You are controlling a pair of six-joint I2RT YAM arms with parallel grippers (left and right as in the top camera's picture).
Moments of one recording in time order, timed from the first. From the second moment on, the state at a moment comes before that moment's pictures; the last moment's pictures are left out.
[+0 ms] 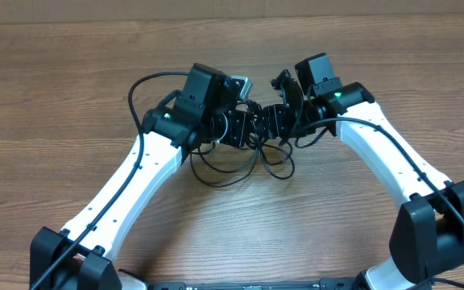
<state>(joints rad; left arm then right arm) -0.47 1.58 1.30 -0.65 0.42 -0.28 0.35 1.75 1.36 -0.78 -0.52 0.23</state>
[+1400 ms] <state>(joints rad) -0.40 1.64 1.30 -0.64 0.40 -0.26 0.26 1.75 1.36 -1.01 -0.10 0.54</state>
